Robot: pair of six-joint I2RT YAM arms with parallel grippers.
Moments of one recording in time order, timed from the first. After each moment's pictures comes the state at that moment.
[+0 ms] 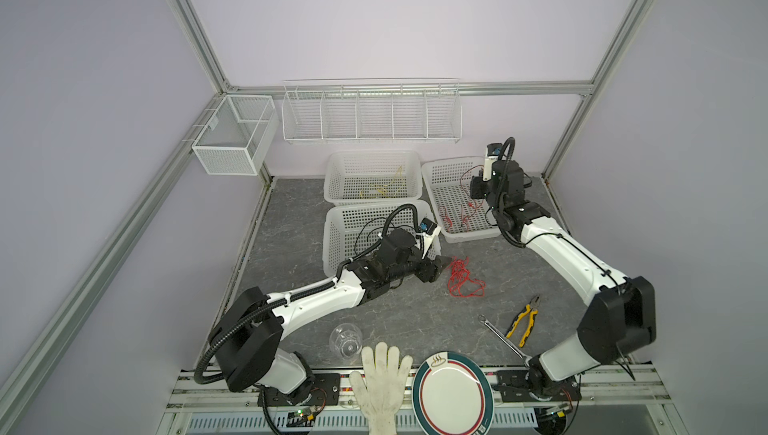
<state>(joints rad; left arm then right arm) -0.93 1.48 0.93 0.14 0.13 -0.18 0.35 1.59 1.31 -0.10 0.28 0.11</state>
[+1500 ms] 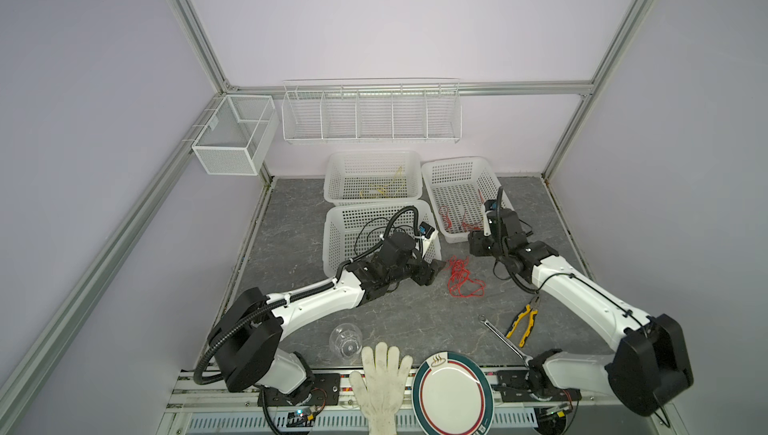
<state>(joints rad) -0.94 1.46 0.92 0.06 0.07 -0.17 0.46 1.27 0.89 -0.40 0.14 0.29</state>
